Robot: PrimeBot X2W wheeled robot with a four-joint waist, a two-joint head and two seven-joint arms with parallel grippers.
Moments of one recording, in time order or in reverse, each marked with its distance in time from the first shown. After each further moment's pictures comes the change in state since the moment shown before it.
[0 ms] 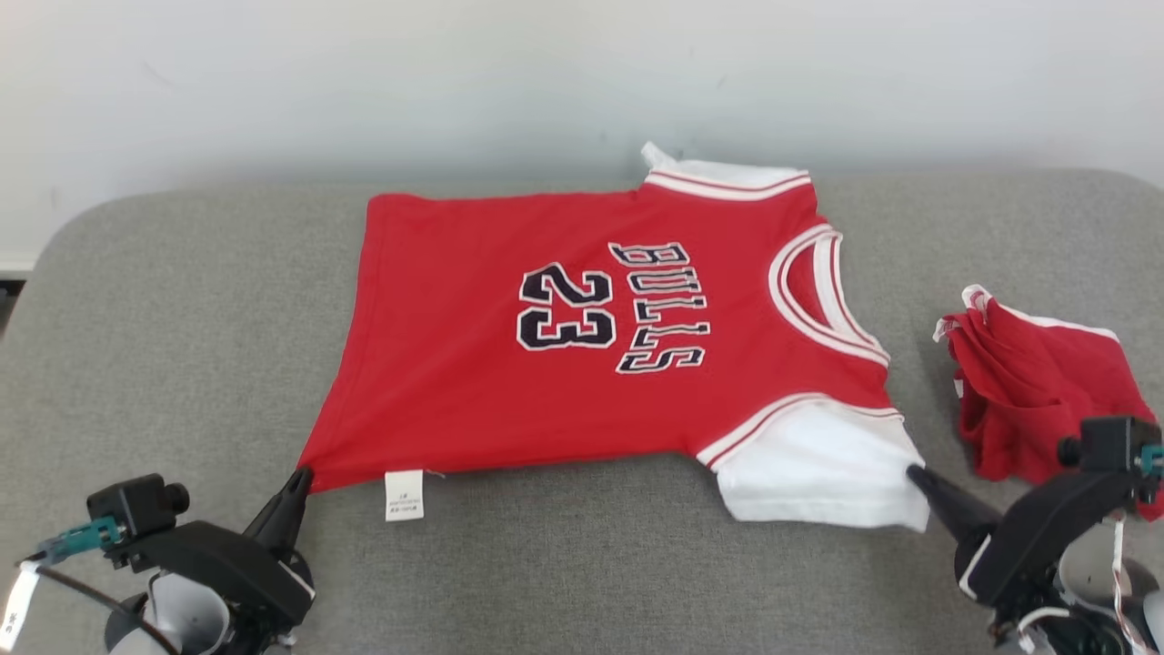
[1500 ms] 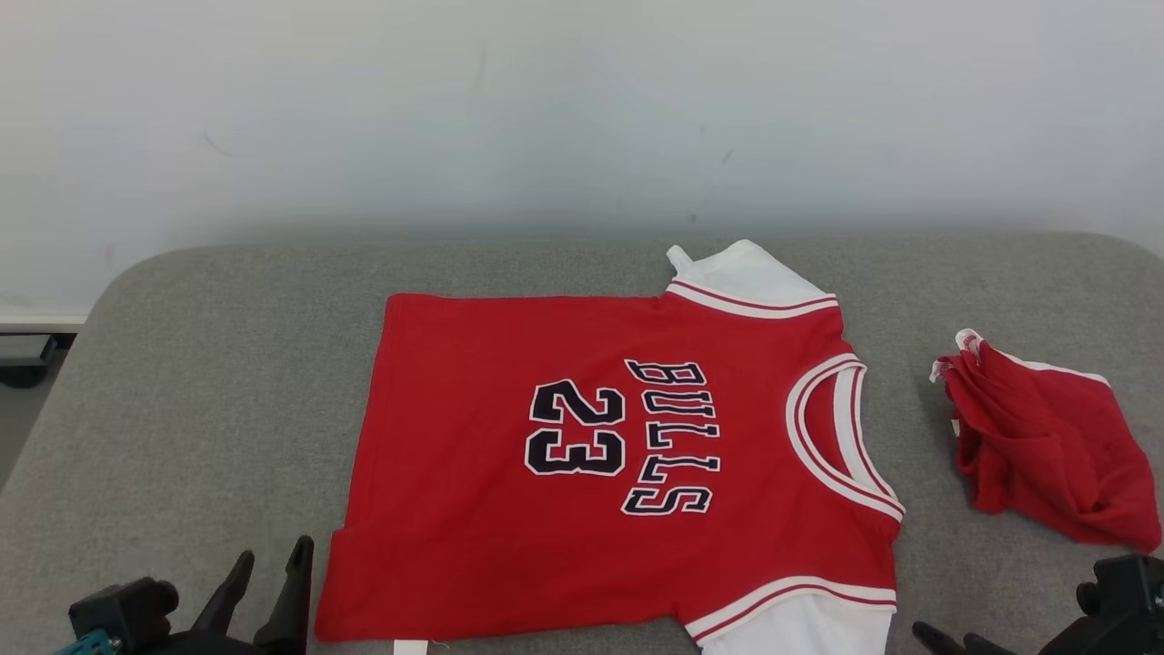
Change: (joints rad) left arm 0.294 0.086 -0.015 -0.303 0.154 0.164 -0.083; right arm 0.384 -0.047 -0.040 -0.273 0.006 -0.079 0.181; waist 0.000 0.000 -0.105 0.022
